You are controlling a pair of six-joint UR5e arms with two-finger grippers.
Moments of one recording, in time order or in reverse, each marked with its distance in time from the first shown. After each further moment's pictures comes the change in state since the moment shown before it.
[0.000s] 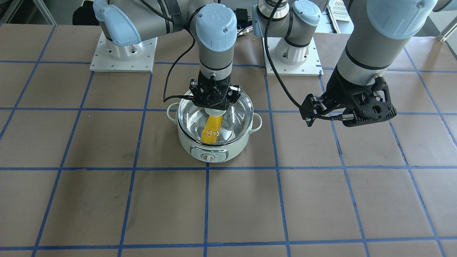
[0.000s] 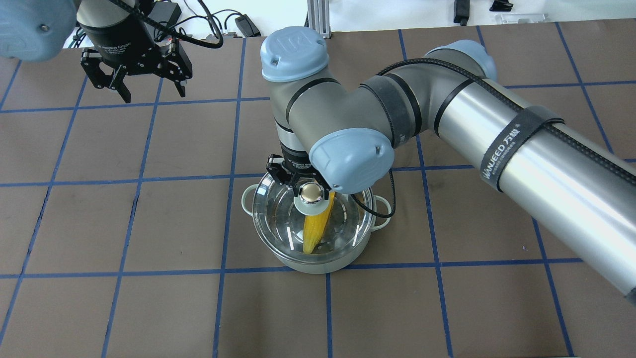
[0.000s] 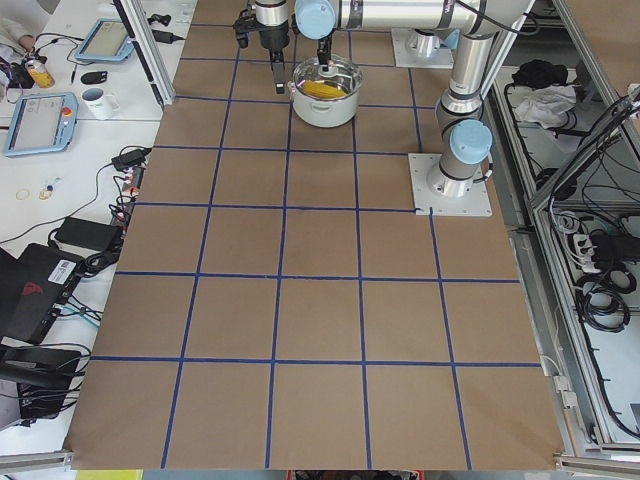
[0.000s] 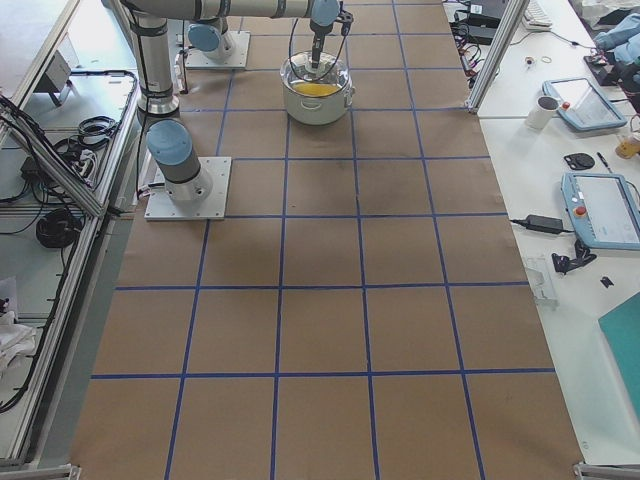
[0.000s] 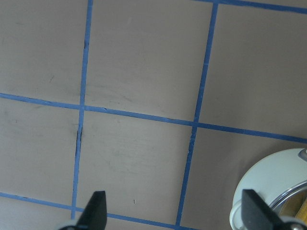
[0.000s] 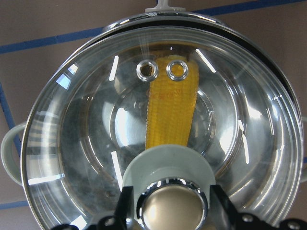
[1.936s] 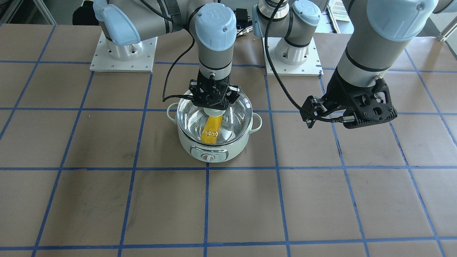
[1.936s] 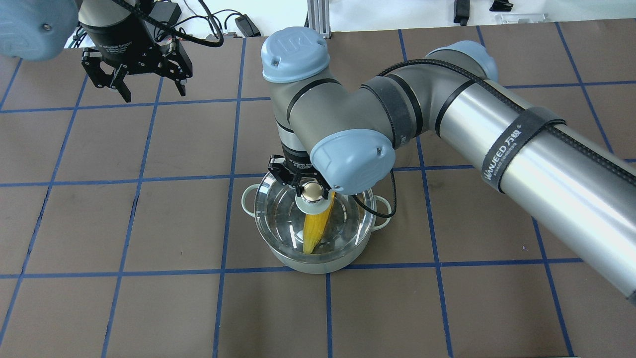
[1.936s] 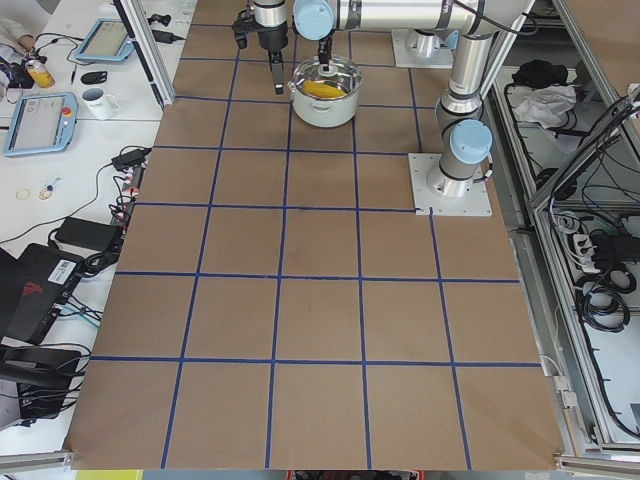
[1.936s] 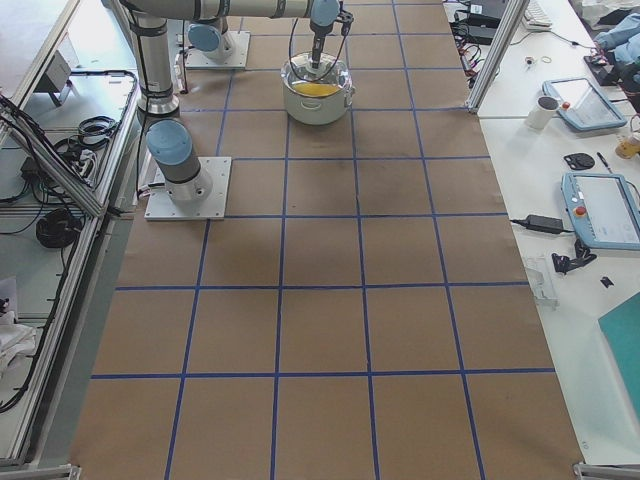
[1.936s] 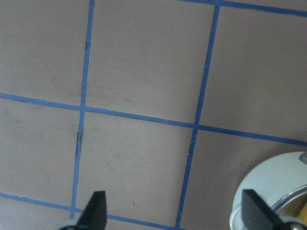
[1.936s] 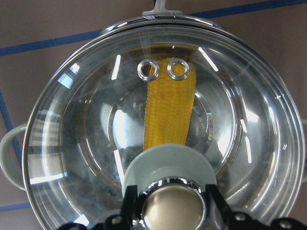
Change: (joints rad) left arm 0.000 -0.006 0.003 0.005 0.003 -0.009; right arm -0.001 -0.003 0.003 -0.005 -0.007 0.001
